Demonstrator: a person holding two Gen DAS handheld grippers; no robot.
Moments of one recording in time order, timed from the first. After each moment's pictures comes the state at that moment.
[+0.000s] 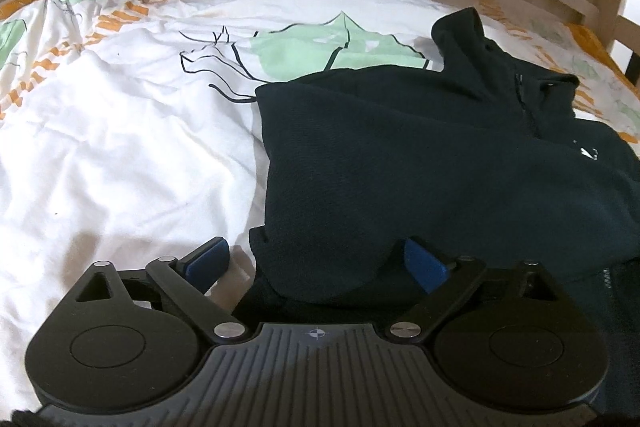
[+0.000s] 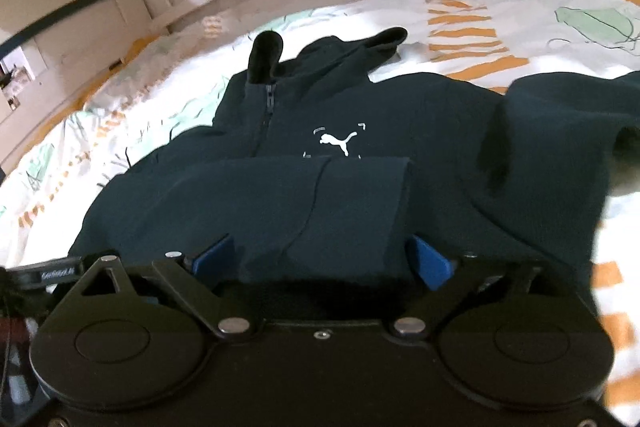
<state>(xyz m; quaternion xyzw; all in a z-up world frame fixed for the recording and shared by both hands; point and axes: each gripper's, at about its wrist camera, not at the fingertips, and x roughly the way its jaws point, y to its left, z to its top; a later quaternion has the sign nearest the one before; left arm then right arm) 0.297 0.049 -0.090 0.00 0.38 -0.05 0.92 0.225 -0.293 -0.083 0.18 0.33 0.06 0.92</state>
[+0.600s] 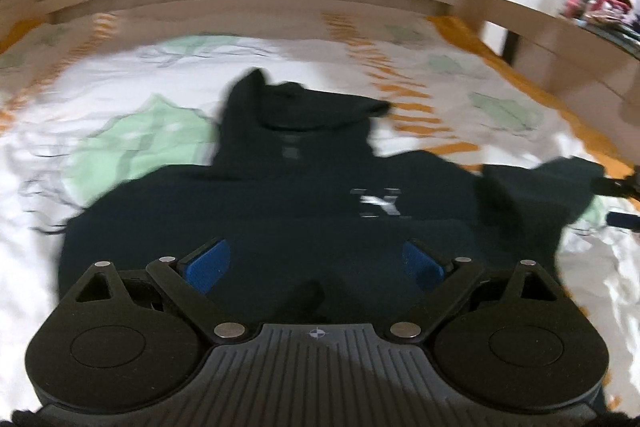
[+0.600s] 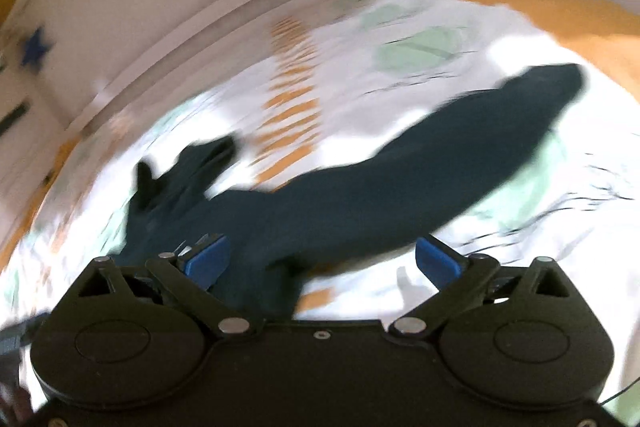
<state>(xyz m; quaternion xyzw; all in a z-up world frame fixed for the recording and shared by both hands) 0.277 -0.106 -0.014 0.05 0.34 -0.22 0.91 0.185 -0.464 -0.051 0.30 0.28 -0.12 0.90</state>
